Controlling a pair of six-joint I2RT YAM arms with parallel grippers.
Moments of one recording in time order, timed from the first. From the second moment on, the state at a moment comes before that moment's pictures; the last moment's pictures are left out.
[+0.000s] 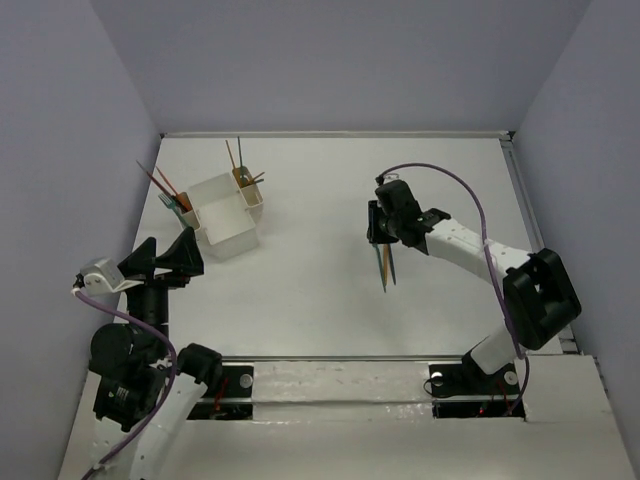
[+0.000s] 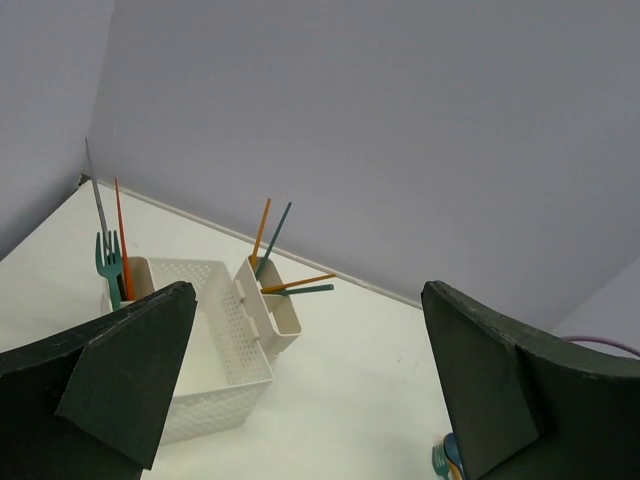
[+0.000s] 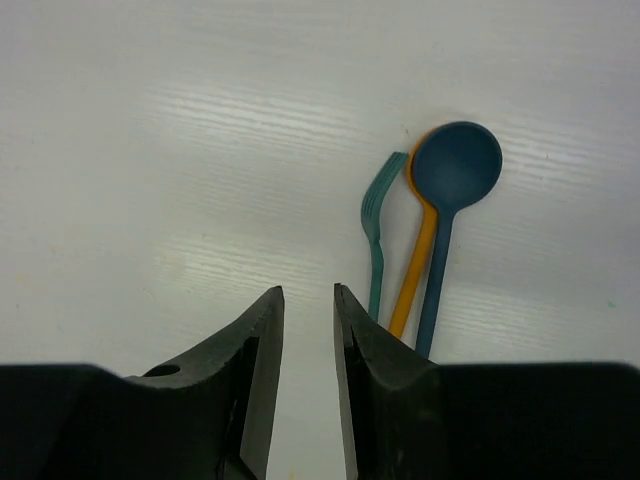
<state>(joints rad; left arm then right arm) -0.38 0.11 0.70 -0.26 -0.44 -0.37 0.58 1.56 1.08 -0.30 0.15 0.42</state>
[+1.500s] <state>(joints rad) -0.39 0.11 0.70 -0.26 -0.44 -0.37 0.59 1.87 1.21 -0.40 0.11 0.39</state>
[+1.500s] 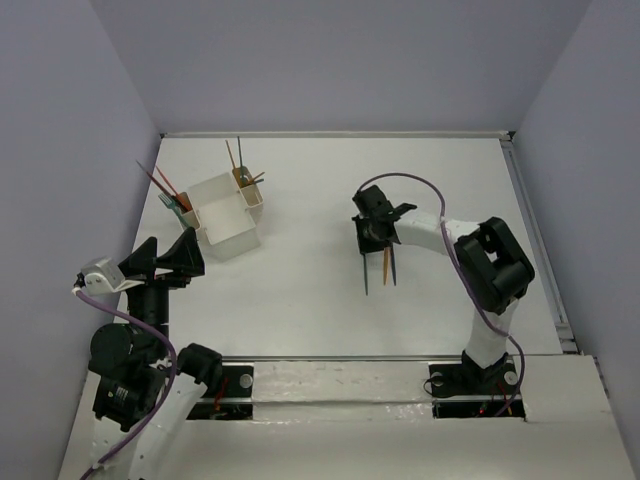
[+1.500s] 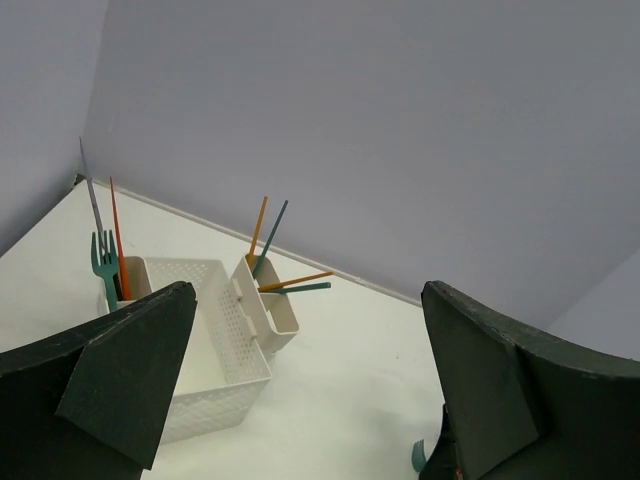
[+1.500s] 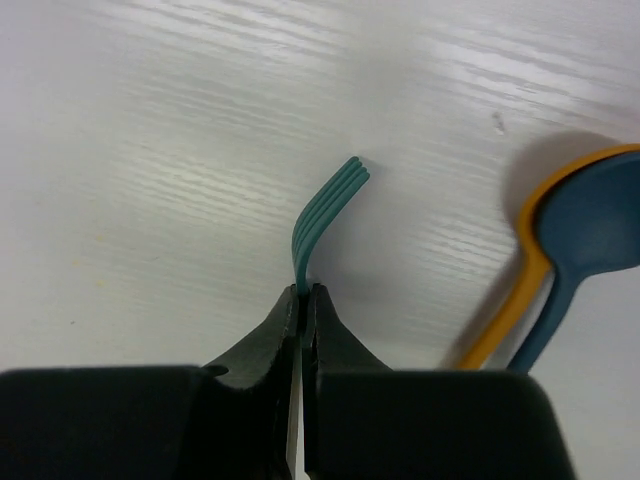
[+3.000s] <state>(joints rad) -0.39 0.11 0.70 -0.26 -0.47 -0.37 1.01 2.66 2.55 0.35 -0.08 0.25</state>
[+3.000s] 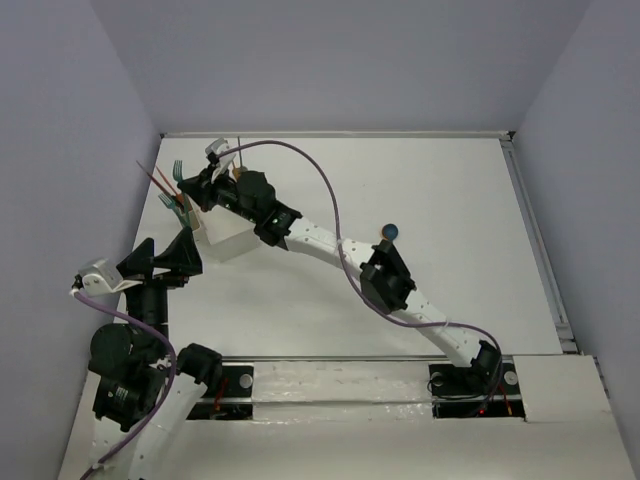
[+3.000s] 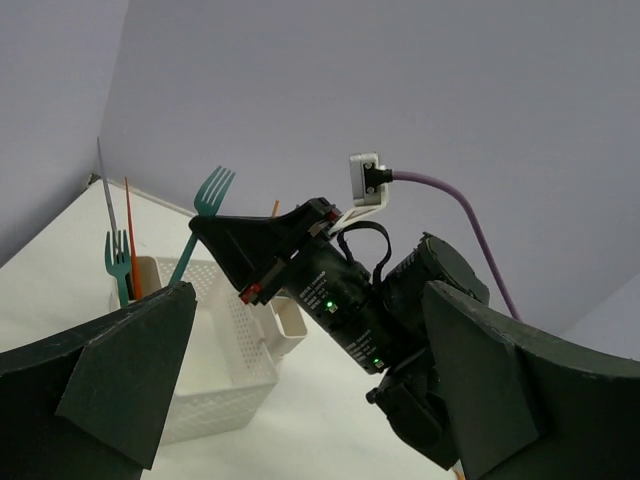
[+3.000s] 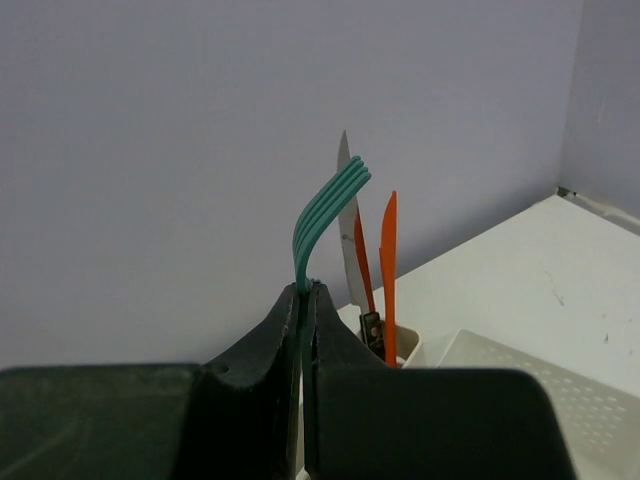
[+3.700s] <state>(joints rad) -0.39 0.11 0.70 -0.26 -0.47 -0.37 1.02 2.73 2.49 0.40 -0.03 0.17</state>
